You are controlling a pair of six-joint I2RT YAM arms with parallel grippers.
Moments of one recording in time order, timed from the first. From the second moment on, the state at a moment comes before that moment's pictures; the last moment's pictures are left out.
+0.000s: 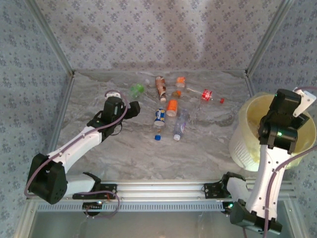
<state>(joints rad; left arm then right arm) -0.49 1.25 0.82 -0.14 -0.17 -0.59 -0.35 0.90 1.32 -0.93 0.64 0.17</state>
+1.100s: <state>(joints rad) -0.49 1.30 0.89 -0.19 -0.17 -0.61 -0.32 0.87 1.26 -0.93 0.59 0.23</state>
